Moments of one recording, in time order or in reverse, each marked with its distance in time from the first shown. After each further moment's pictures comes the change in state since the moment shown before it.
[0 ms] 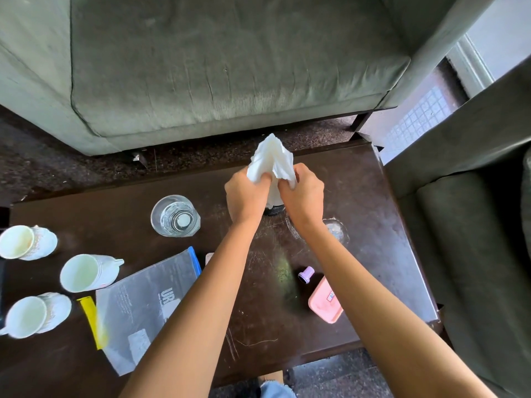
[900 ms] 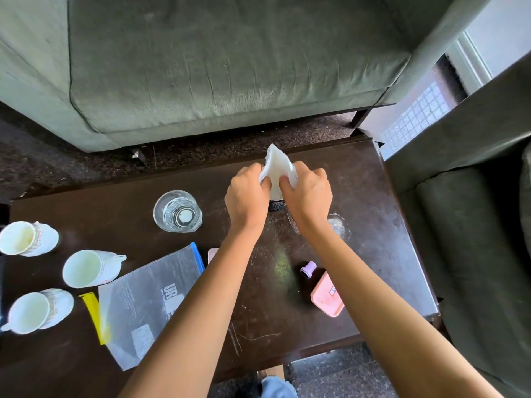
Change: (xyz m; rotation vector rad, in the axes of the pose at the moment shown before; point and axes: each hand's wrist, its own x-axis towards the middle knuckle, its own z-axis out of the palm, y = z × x) left_hand -0.011 -0.011 -0.008 0.389 0.058 0.318; right_hand -0.011 -0.005 -0.006 -0.372 0.071 -0.150
